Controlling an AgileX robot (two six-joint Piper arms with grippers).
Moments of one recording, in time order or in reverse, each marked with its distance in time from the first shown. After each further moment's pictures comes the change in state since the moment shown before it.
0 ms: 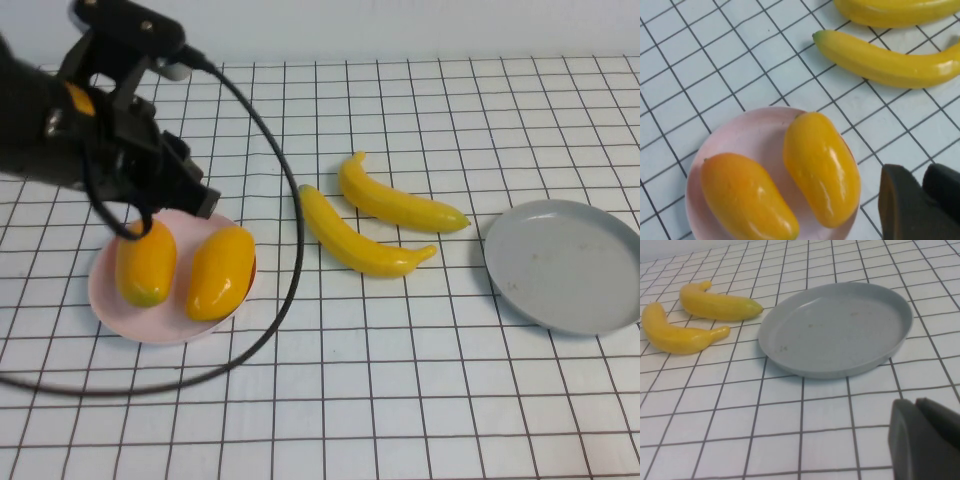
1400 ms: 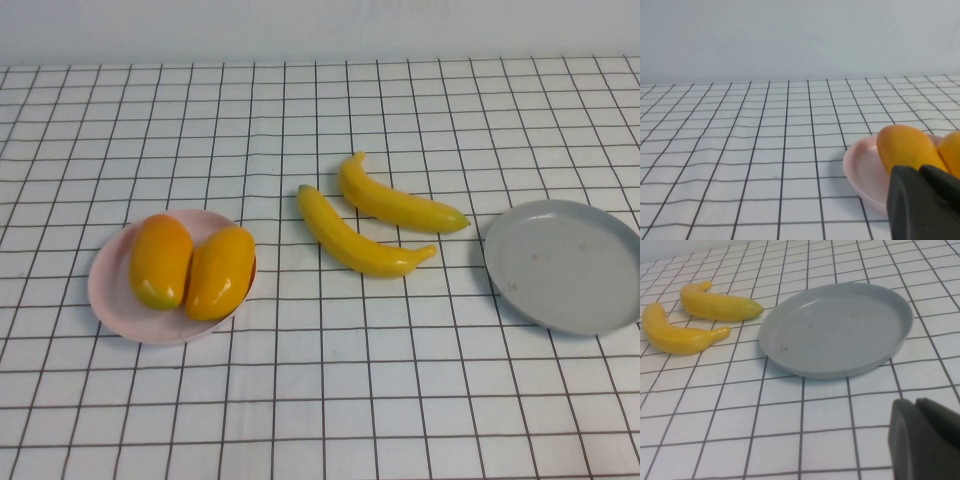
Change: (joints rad) right arm 0.000 0.000 0.000 0.000 0.000 0.000; left arm 0.374 -1.366 1.297 0.115 -0.724 -0.280
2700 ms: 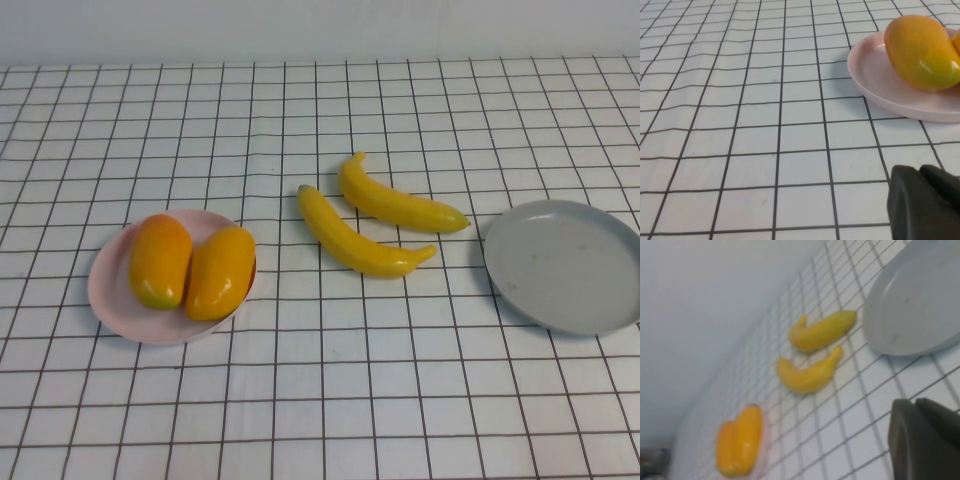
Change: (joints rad) right arm 0.000 0.000 0.000 0.521 -0.002 0.107; left arm 0.011 -0.043 0.002 0.002 0.303 0.037
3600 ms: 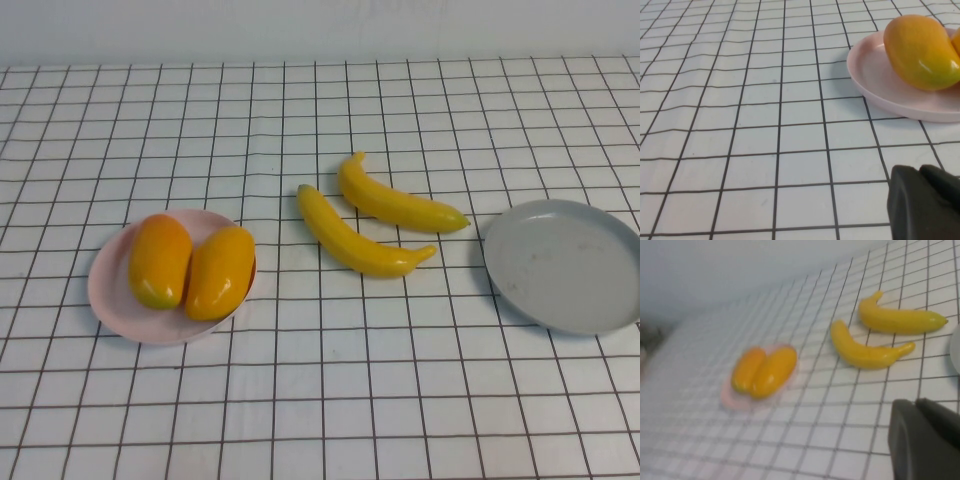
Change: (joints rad) right arm 0.000 0.231 -0.318 0.246 0.223 -0.446; left arm 0.000 0.000 0.000 0.000 0.000 0.003
